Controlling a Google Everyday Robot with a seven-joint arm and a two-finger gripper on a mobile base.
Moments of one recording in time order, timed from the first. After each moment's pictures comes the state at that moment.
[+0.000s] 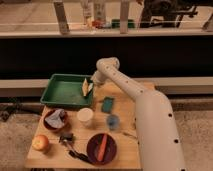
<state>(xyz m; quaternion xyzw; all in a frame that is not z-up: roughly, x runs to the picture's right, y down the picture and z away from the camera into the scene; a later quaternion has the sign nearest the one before) -0.069 -0.026 0.975 -0.22 -0.21 -0.04 0.95</state>
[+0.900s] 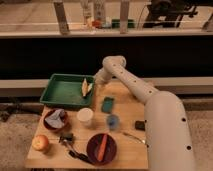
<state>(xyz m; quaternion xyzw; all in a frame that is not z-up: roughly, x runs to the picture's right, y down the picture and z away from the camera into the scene) -0.052 -0.042 0.944 -0.21 -0.23 -0.03 0.95</state>
